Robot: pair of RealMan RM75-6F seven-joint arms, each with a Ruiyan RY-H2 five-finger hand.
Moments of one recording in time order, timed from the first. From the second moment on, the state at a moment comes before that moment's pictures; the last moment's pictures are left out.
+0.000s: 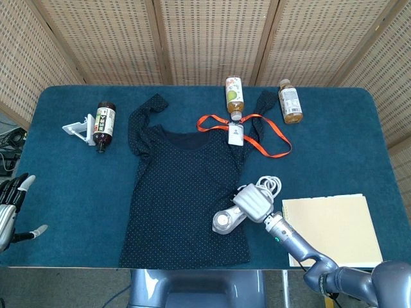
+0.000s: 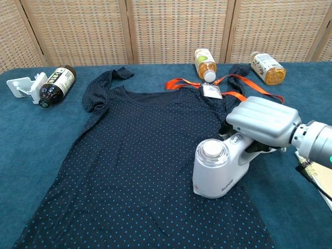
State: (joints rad) left arm -0.10 -1.03 -0.02 -1.68 1.50 1.44 -0.05; right arm 0.67 -1.67 0.02 -1.15 -1.61 1.10 -0.31
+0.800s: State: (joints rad) left arm -0.10 -1.02 -0.02 -1.69 1.50 1.44 -0.08; right arm 0.74 -1.83 0.09 -1.16 -1.52 1.03 -0.37
